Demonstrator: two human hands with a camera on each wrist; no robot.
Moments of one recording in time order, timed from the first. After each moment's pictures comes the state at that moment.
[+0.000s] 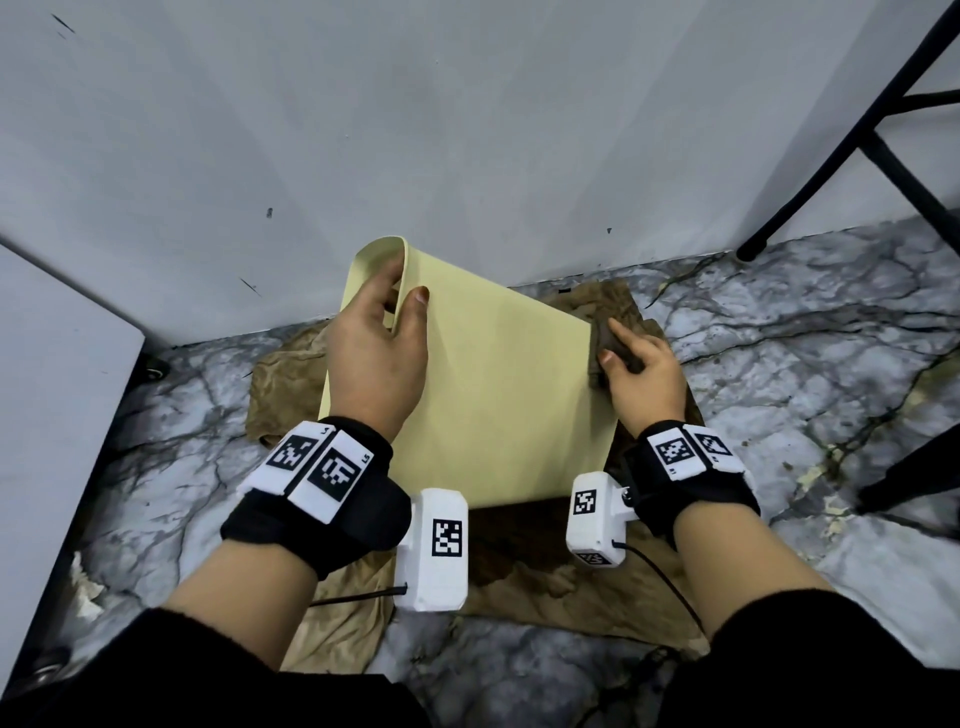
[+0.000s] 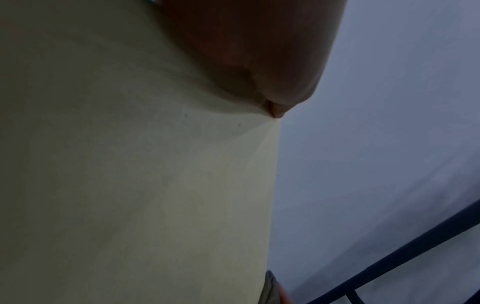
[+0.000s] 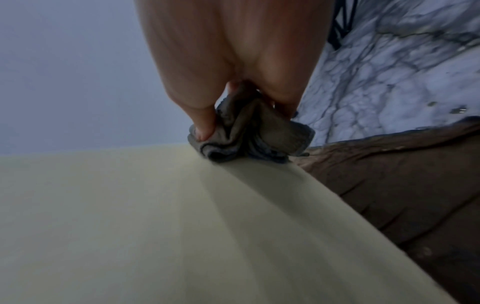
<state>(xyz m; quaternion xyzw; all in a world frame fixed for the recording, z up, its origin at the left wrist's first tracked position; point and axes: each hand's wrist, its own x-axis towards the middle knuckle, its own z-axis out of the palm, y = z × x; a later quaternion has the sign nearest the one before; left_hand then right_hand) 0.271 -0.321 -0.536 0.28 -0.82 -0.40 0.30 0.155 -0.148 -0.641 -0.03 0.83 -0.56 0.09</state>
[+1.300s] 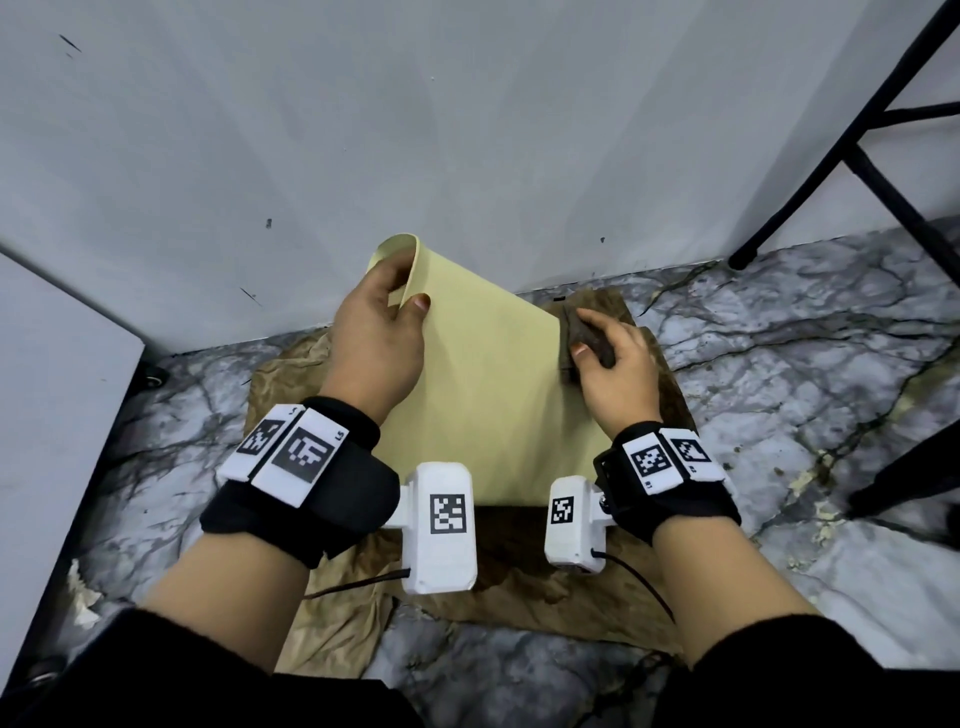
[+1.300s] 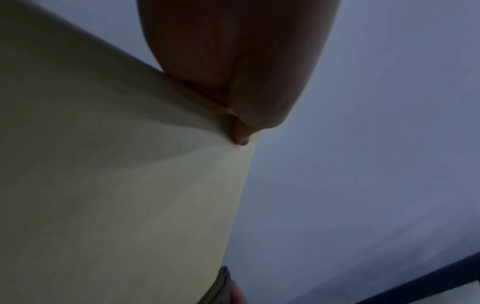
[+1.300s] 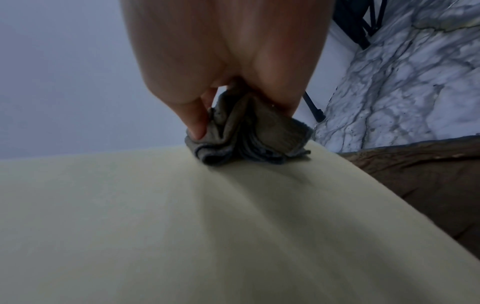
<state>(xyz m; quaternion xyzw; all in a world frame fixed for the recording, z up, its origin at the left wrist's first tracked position) 0.260 -0.321 -0.516 0.29 -0.81 -0.47 0.20 0.164 -0.162 -0.615 -0.07 0.82 -0.56 0.09</state>
